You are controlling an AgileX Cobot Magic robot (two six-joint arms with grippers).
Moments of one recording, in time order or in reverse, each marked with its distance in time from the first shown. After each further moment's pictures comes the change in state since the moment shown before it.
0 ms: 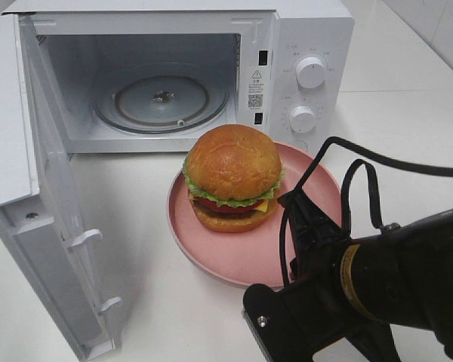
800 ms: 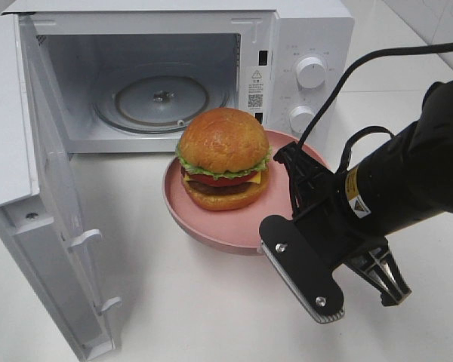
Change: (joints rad) left arm 0.000 0.000 0.000 0.000 0.000 0.000; right arm -0.286 0.002 -0.162 0.665 -0.042 -1.000
